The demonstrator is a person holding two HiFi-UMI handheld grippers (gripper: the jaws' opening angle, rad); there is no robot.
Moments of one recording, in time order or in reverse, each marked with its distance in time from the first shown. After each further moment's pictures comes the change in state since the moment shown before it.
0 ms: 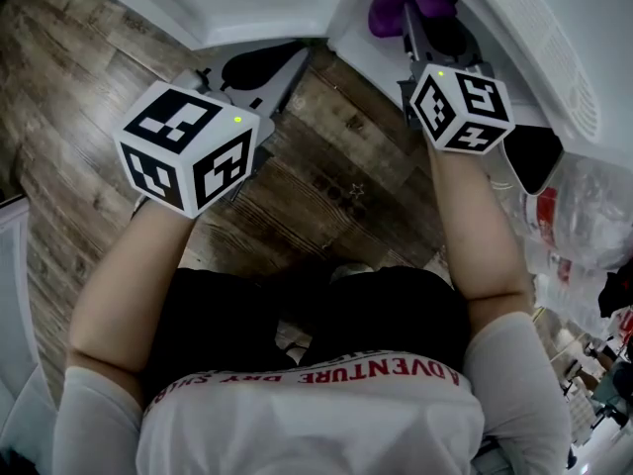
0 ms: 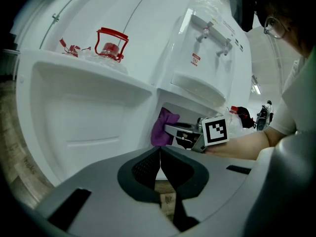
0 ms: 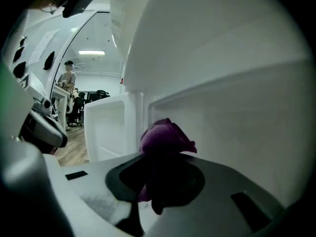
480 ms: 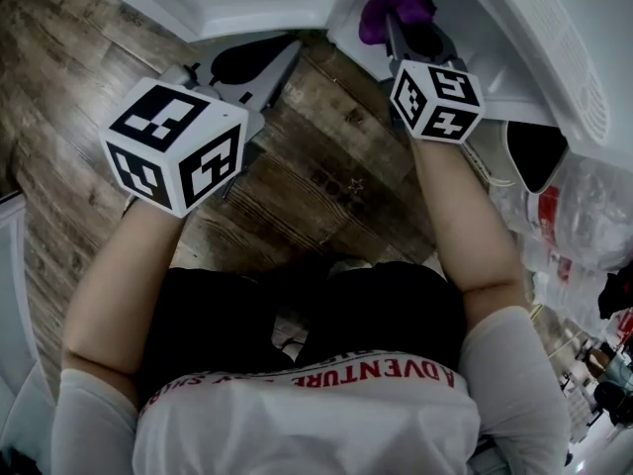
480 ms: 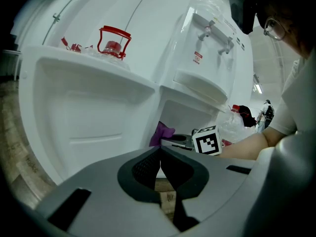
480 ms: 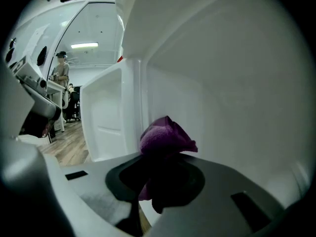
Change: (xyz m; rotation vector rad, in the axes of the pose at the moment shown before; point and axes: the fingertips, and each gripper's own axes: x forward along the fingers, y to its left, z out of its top) left arm -0.002 0.007 -0.007 -0.005 0.010 0.017; right arm 0.016 0.004 -0.065 0.036 0.119 -0.017
